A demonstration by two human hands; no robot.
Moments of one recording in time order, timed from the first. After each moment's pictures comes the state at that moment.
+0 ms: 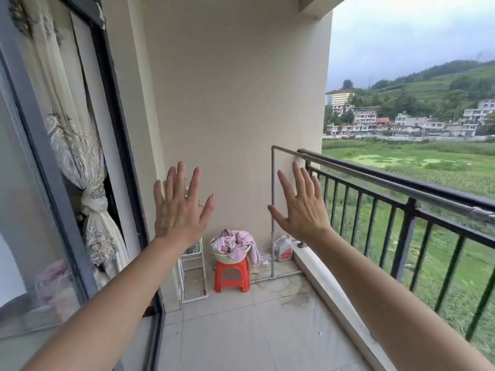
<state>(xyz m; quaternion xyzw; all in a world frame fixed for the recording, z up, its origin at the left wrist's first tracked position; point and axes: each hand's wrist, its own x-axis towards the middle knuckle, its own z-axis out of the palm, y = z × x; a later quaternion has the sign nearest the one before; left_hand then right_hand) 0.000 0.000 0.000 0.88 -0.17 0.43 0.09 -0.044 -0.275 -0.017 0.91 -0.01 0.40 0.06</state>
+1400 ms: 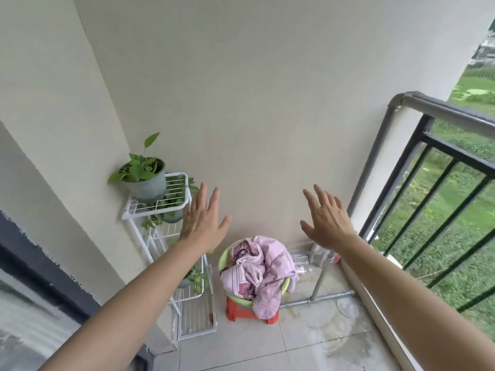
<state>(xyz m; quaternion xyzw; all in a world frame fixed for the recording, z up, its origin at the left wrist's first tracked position) 0.945 -0.105 -0.202 0.98 -0.13 0.09 0.10 0.893 -0.405 -0.207 0.99 -0.02 0.11 0.04</state>
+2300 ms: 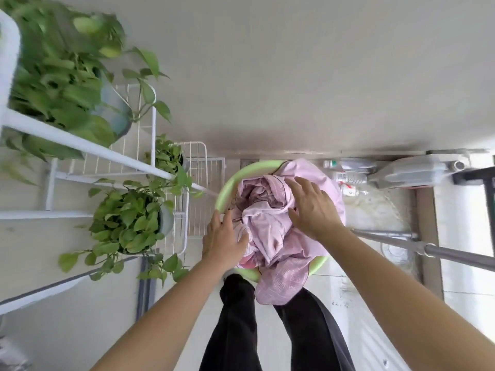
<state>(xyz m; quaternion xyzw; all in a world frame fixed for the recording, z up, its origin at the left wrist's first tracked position) 1.182 -0.197 -0.623 0.91 0.13 -0.34 0.17 1.242 -0.412 -0.633 0.96 0.09 -0.22 -0.14</state>
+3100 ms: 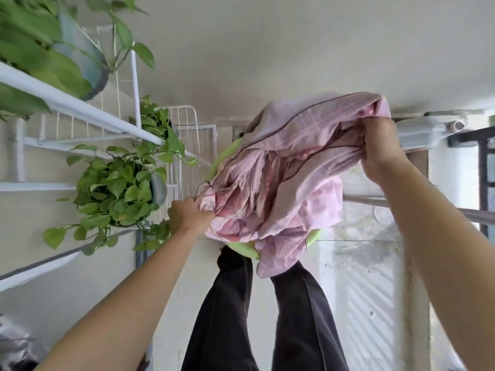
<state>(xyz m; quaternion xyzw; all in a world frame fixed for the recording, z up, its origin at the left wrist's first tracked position) 1.169 -0.134 -0.651 0.87 0.32 -0.33 0.15 1.280 -0.467 -0.594 0.68 -0.33 -0.09 -0.65</state>
